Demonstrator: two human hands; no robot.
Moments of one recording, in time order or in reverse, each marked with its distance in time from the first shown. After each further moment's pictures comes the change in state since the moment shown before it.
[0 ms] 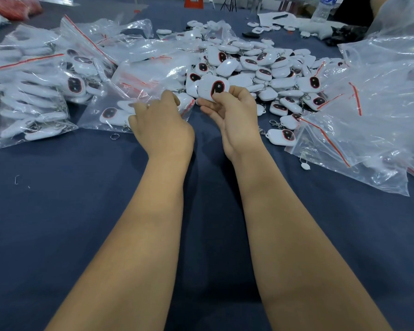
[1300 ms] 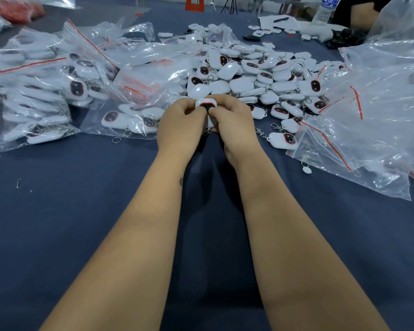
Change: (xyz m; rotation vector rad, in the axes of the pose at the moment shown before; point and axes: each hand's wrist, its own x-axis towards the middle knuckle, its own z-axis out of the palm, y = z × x) left_hand 0.000 0.016 0.001 -0.806 -0.311 -0.191; right_hand 0.006 0.012 -0.005 -0.358 -0.043 -0.037
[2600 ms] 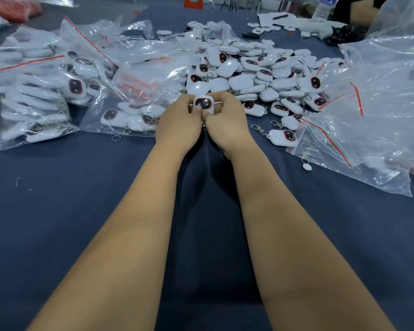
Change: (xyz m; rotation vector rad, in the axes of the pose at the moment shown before) left_hand 0.015 -0.007 -0.004 0.281 -0.091 0.076; right_hand 0.007 0.006 0.004 -0.322 0.021 -0.064
